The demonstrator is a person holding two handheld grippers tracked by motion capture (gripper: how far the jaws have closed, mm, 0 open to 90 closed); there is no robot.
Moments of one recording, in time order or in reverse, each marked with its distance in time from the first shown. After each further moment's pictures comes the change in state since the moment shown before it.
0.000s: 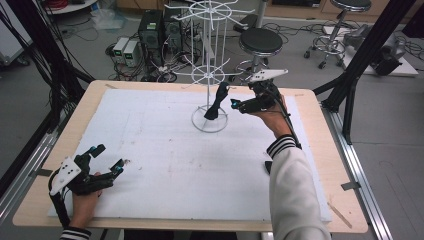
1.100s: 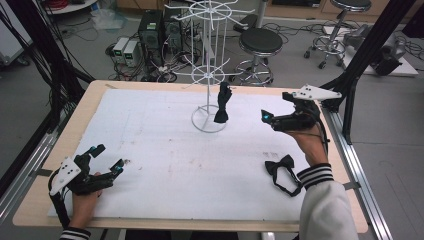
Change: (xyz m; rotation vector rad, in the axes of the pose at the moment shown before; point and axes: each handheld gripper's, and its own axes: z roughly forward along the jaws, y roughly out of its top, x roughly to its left) left arm 0.000 0.000 0.000 -0.004 0.001 -0.003; right arm 0.007 -0.047 -0.108 -0.177 -0.067 0.082
